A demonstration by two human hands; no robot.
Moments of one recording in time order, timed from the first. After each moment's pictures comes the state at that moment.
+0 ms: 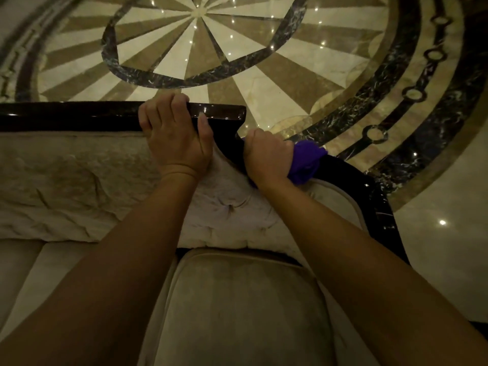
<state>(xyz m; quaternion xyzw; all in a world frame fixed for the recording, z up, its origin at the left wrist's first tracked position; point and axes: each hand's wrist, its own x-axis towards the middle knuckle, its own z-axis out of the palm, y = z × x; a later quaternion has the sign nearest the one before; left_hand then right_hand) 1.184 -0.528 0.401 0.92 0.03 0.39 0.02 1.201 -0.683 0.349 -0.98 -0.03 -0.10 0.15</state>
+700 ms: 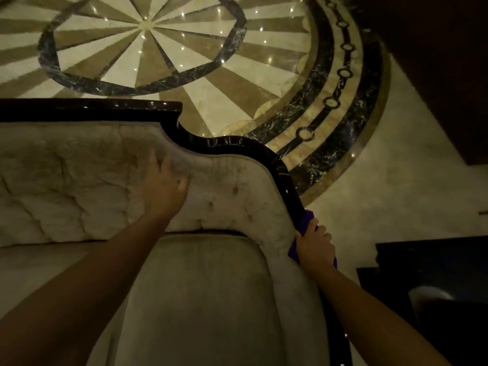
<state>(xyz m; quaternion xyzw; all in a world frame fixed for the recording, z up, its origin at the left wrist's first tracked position) 1.020 -0.594 0.396 0.98 0.07 0.03 0.21 0.903 -0.945 0.272 -0.95 0.22 0.20 0.08</state>
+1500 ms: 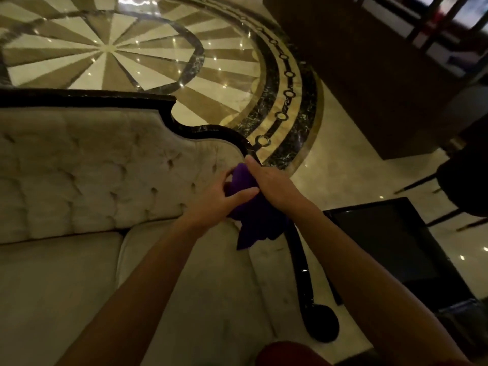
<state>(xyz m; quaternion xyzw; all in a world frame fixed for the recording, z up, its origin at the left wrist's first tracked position) 0.780 -0.665 0.545 0.69 -0.10 -0.25 0.67 0.778 -0.840 0.570 -0.88 0.07 0.12 0.45</state>
